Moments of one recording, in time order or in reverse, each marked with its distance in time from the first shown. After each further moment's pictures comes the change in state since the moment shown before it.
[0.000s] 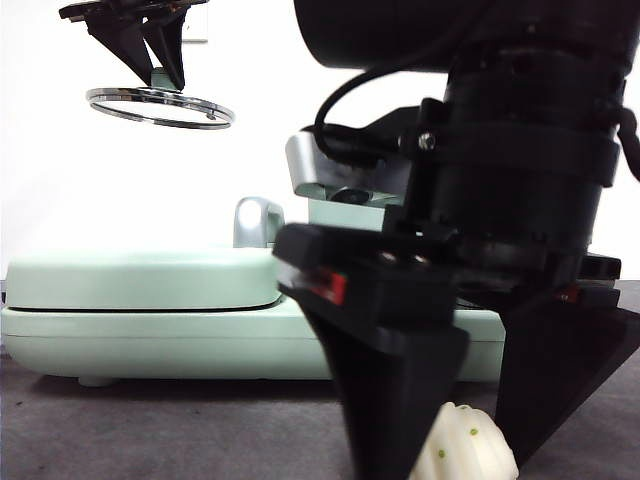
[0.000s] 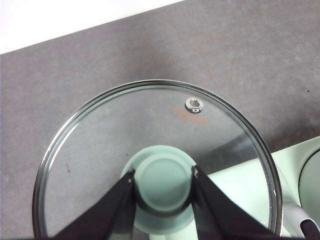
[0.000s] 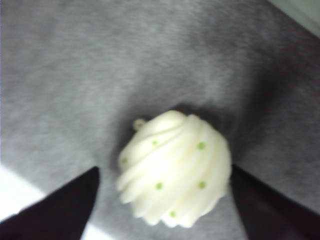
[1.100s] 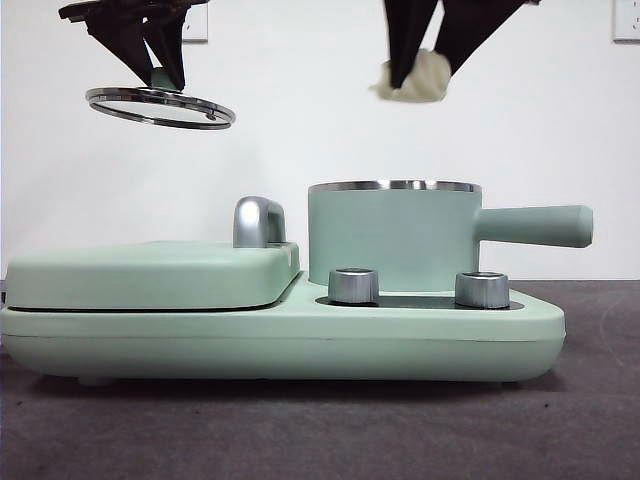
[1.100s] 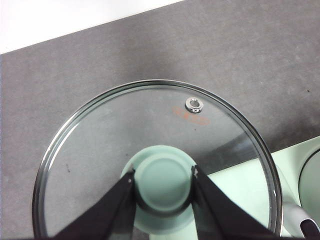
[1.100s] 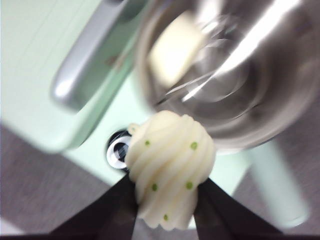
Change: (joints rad) left arm 0.000 0.000 0.000 0.000 0.000 0.000; right arm -0.409 0.062 0.823 -0.526 -0.011 -0.340
